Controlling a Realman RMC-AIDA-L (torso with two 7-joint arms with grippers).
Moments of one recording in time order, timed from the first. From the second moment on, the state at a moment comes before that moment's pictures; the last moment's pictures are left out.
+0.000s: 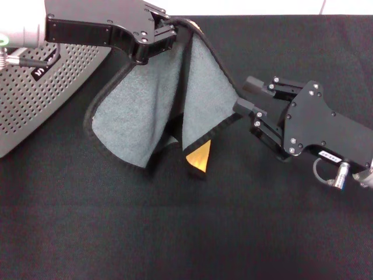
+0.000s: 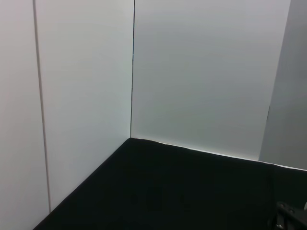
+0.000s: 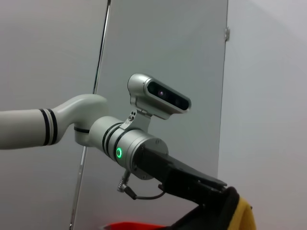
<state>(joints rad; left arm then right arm) -0.52 -2.09 0.94 1.41 1.87 1.67 -1.93 0.48 2.03 -1.91 -0.35 -0.42 -1.59 0.50</state>
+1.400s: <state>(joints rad) -0.51 -2.09 0.98 1.04 1.88 1.67 -1.77 0.54 1.99 -1.81 -0.37 -0.33 -1.63 0.54</state>
